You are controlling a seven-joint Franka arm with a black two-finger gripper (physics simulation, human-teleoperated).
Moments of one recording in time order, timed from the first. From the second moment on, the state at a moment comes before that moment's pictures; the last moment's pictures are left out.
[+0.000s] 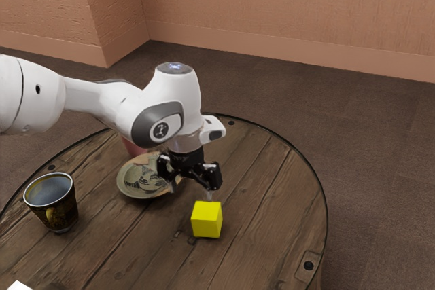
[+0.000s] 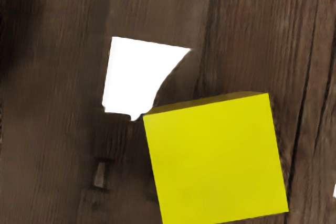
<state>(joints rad) -0.41 0.12 0.13 -2.12 -0.01 2.19 -0.45</state>
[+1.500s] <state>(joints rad) -0.41 0.33 0.12 -2.11 -0.07 2.41 -0.66</state>
